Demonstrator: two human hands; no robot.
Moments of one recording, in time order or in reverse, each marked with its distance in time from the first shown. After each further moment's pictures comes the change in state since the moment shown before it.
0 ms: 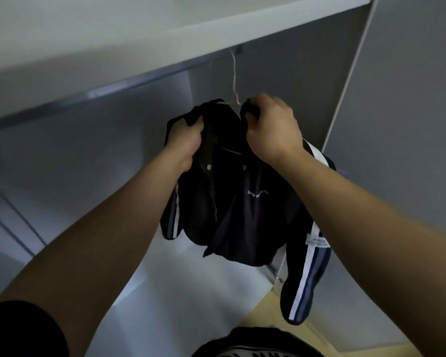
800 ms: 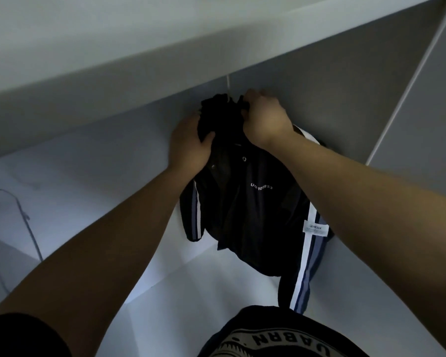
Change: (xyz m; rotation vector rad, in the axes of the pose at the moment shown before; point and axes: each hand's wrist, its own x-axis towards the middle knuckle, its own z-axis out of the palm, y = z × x) left_hand 0.051 -0.015 -0.004 0.774 0.304 0.675; right_hand 0.123 0.027 0.078 -0.071 -0.184 -0.157
